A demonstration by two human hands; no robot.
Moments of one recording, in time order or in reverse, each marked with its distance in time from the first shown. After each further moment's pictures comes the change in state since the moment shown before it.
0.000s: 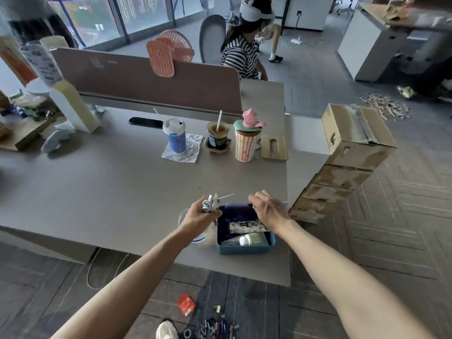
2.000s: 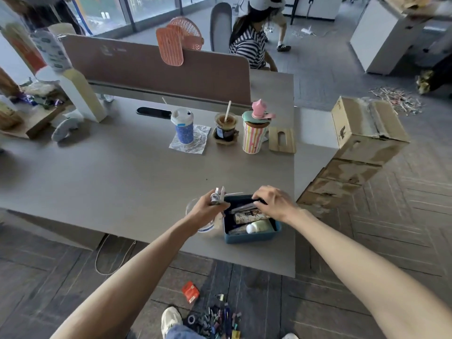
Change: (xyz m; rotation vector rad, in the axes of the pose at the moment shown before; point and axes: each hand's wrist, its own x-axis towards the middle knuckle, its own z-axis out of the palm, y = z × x) left_hand 0.009 -0.019 -0.003 0.023 -0.099 0.008; right_hand 0.002 -0.011 -0.026 0.161 -0.207 0.015
